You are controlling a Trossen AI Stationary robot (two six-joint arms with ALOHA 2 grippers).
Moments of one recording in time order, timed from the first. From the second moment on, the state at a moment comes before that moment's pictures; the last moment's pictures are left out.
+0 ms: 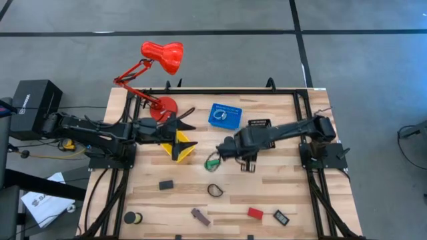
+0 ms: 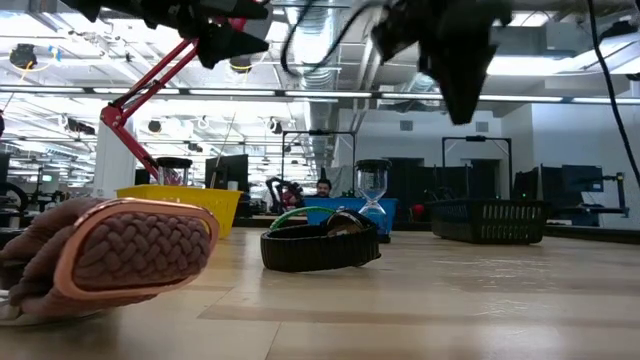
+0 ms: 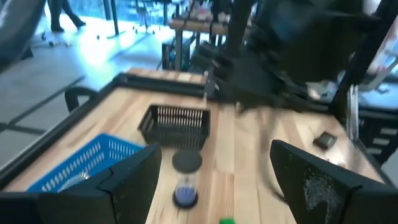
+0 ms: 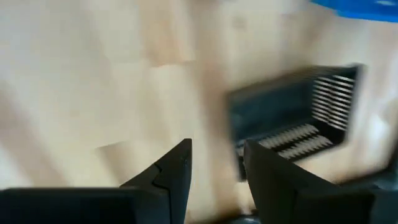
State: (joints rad) left arm -0.05 1.01 0.62 0.21 -0.19 -0.11; right arm 0.18 1.92 1.71 -1.53 0.19 0.34
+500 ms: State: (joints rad) left arm -0.05 1.01 0.62 0.25 -0.19 -0.11; right arm 0.55 1.72 1.68 -1.36 0.13 0.56
